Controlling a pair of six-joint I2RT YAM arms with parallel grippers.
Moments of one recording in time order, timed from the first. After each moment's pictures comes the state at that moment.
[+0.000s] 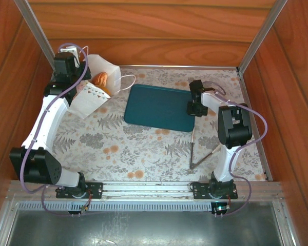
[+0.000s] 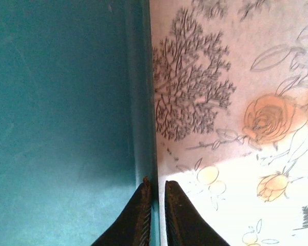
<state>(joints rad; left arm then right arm) -0.10 1.42 1.37 -0.36 -0.08 -0.19 0.23 1.97 1.37 -0.75 0.15 0.33</state>
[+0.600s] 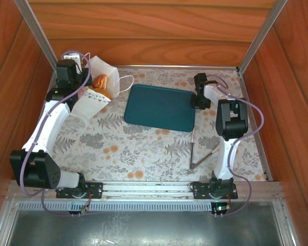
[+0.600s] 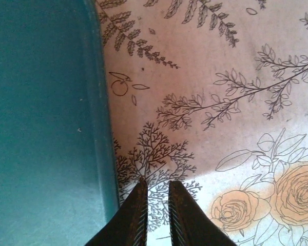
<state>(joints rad) -0.10 1.36 1.24 -0.29 -0.06 -0.17 0.17 2.12 1.57 -0.80 0.14 0.26</state>
